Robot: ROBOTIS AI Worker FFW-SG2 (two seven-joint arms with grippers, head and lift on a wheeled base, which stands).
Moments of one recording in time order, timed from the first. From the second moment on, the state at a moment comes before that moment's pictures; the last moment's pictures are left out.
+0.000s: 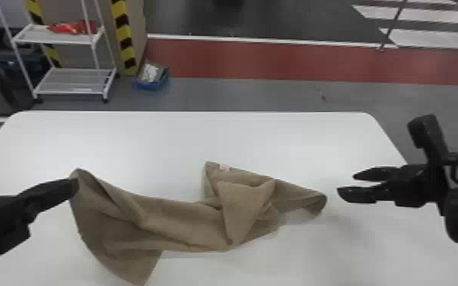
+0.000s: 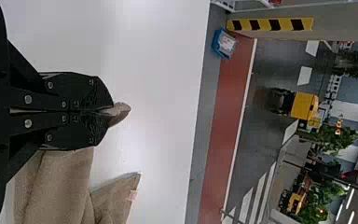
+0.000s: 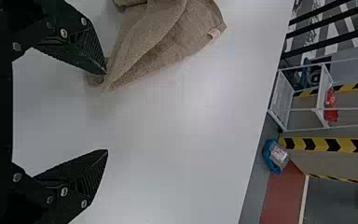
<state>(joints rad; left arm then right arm) 0.23 0.00 0.32 -2.69 -0.01 1.51 -0.53 -0.10 -0.25 -0.25 -1.82 0.58 0.88 1.36</state>
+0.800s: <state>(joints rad) 0.24 0.00 0.32 -2.69 -0.01 1.53 -0.54 -0.11 -0.29 -0.14 -1.78 0.65 0.90 1.36</state>
